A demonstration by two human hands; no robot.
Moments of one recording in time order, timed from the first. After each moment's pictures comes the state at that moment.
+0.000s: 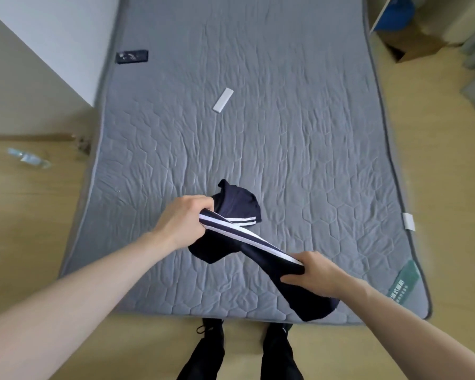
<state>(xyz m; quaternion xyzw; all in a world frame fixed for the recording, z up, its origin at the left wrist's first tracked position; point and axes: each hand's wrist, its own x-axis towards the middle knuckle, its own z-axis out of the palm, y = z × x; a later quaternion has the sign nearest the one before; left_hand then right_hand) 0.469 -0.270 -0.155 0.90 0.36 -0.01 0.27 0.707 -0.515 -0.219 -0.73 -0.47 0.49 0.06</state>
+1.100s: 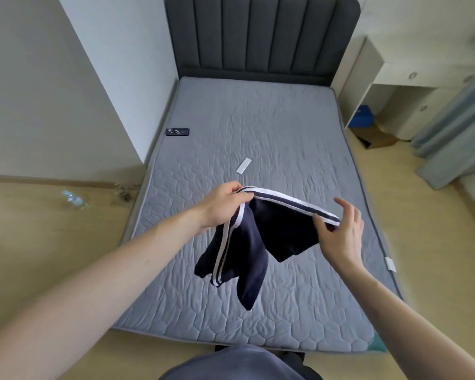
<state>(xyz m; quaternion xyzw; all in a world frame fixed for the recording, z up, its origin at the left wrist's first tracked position) 0.375 -0.277 0.106 0.70 0.40 0.08 0.58 0.585 -0.472 0.031 -0.87 -0.29 0.10 0.39</state>
